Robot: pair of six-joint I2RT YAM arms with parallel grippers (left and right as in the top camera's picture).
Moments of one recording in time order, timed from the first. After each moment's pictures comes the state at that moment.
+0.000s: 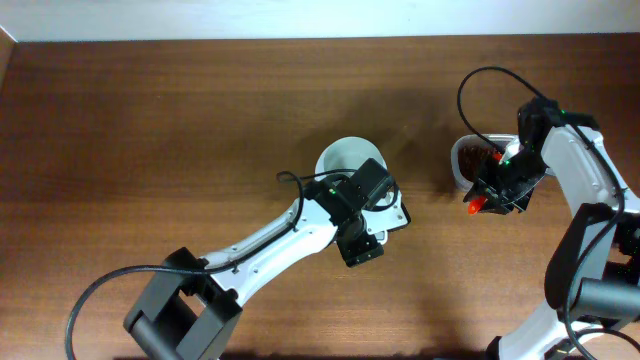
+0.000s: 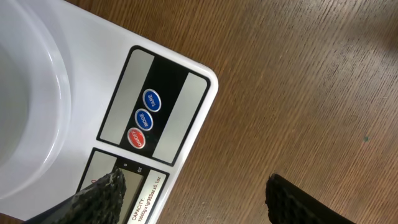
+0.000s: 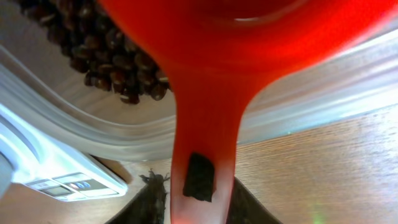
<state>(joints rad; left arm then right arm) -0.80 1.76 1.22 -0.76 0.11 0.41 -0.17 1.89 1.37 -1.19 -0.31 0.38</state>
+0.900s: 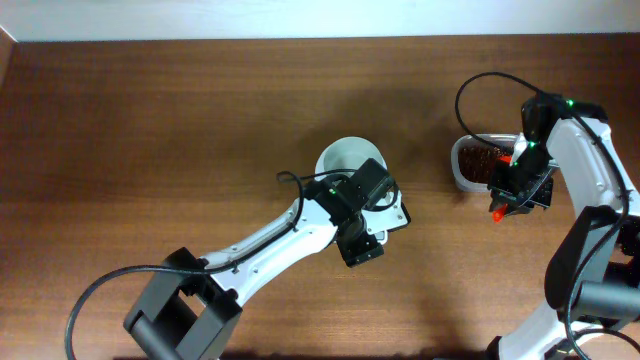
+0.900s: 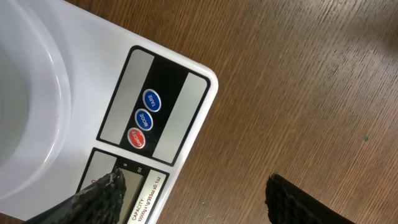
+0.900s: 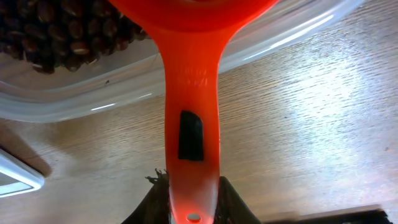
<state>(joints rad) -0.80 1.76 1.22 -0.76 0.11 0.41 -0.17 1.89 1.45 -1.34 -0.06 0.21</state>
